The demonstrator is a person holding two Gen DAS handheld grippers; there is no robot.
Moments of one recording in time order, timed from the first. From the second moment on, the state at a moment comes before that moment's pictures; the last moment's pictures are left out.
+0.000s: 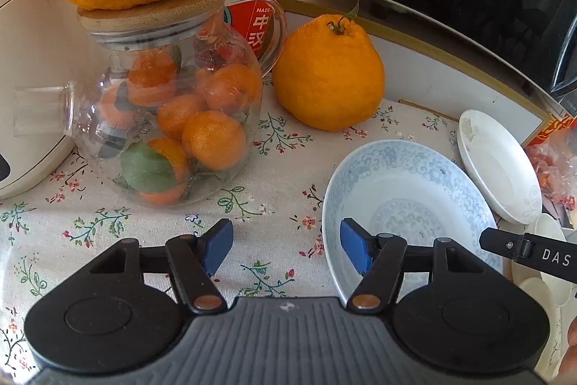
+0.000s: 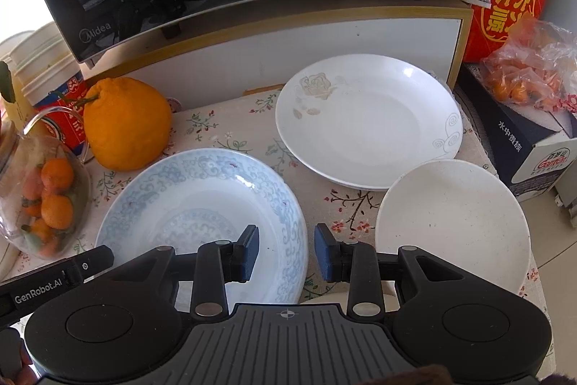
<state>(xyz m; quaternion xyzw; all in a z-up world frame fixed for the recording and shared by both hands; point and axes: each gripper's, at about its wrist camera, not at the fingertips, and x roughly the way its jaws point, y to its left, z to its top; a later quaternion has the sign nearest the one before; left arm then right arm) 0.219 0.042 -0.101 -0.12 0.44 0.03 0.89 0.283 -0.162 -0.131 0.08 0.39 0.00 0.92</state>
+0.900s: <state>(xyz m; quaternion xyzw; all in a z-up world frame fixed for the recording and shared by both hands) 0.230 0.009 -0.118 -0.09 0.44 -0.01 0.89 0.287 -0.163 -0.152 0.10 0.40 0.00 0.91</state>
